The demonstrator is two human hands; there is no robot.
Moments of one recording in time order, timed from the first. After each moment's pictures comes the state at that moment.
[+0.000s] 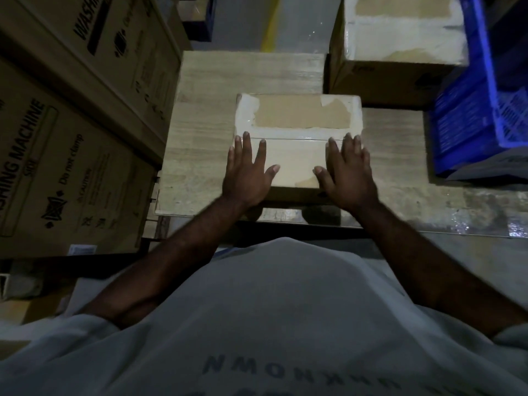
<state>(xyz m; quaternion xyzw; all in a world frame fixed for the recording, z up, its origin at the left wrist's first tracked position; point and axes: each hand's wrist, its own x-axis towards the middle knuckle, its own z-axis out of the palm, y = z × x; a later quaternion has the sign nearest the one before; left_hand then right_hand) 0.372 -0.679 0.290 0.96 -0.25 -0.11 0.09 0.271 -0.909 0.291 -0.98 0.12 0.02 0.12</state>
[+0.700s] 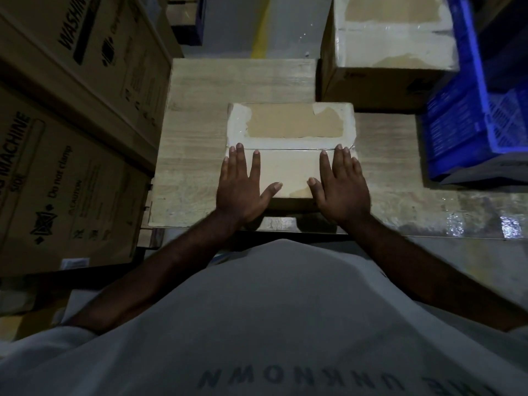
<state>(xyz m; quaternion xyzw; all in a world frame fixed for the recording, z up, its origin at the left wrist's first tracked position) 0.370 -0.678 0.281 0.96 -0.26 -0.11 0.02 0.269 -0.902 0.285 -0.99 0.12 0.04 0.07</state>
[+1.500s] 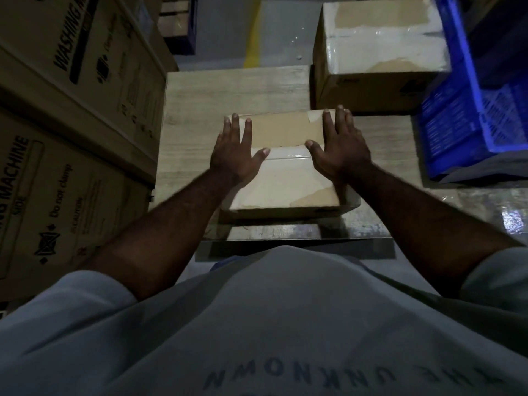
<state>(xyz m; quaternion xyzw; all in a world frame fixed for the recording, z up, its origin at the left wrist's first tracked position) 0.477 -0.707 0.290 0.95 -0.27 -0.13 0.06 0.362 -0.950 0.301 -0.97 0.19 0.05 0.14</state>
